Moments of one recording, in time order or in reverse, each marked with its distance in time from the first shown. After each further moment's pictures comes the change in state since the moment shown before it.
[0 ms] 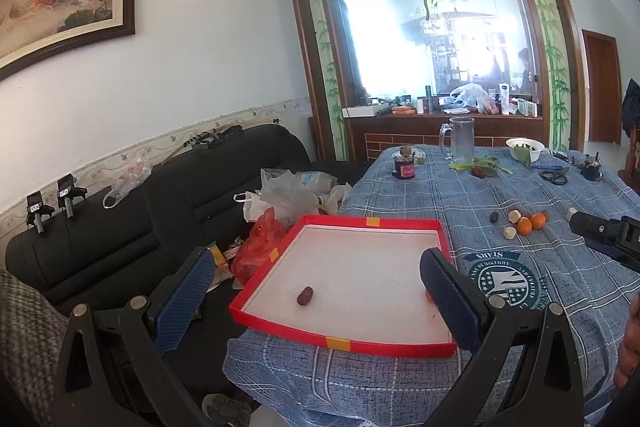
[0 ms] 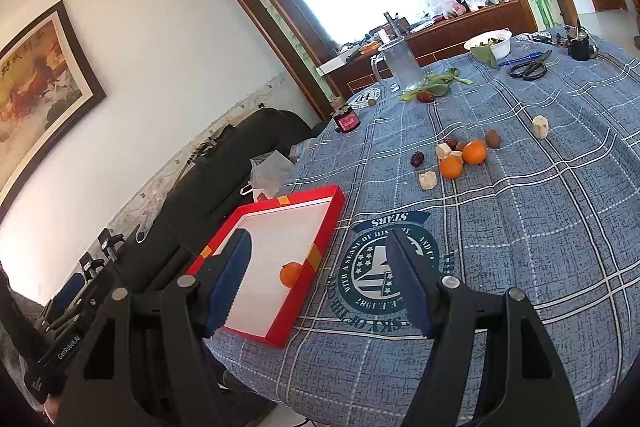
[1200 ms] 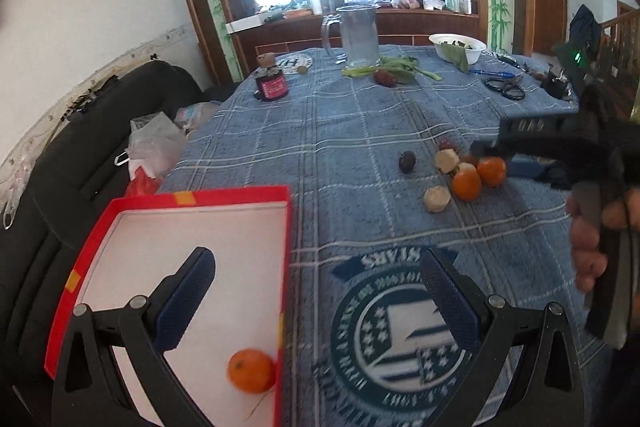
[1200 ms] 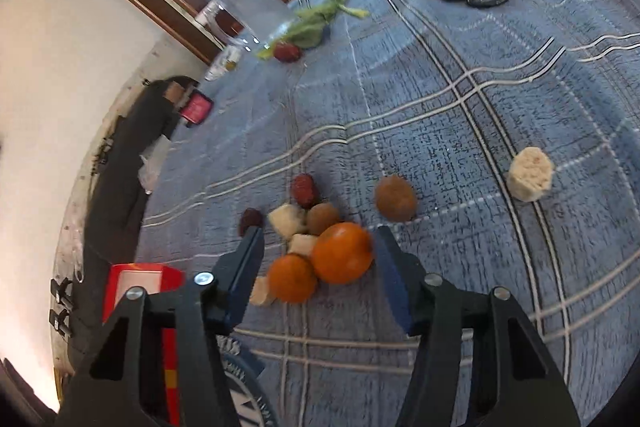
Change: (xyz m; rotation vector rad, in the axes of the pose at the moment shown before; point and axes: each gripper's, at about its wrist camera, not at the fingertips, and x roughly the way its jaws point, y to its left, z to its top) left arm 0.168 -0.175 0.015 0.175 0.344 -0.268; right arm 0.170 -0.171 0.108 0.246 0.322 -0.249
